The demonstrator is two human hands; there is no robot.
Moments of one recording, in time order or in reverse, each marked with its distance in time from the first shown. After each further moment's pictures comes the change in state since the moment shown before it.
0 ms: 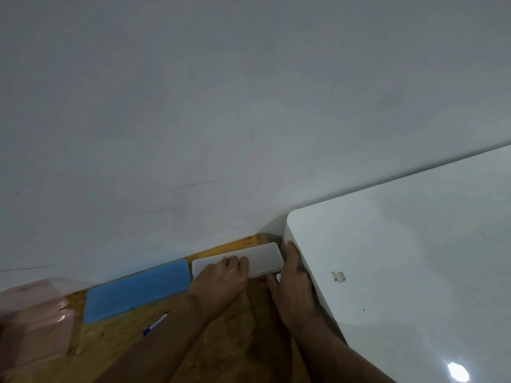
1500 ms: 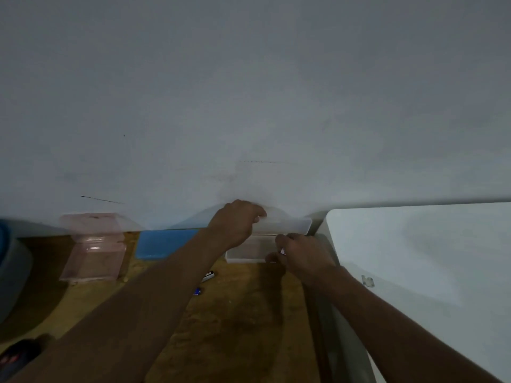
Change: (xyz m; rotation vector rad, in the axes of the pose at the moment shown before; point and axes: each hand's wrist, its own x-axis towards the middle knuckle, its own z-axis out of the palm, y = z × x) left_hand 0.009 -0.062 -0.020 -0.680 0.156 -0.355; right_hand 0.020 -0.062 -0.020 -0.762 -0.338 -0.627
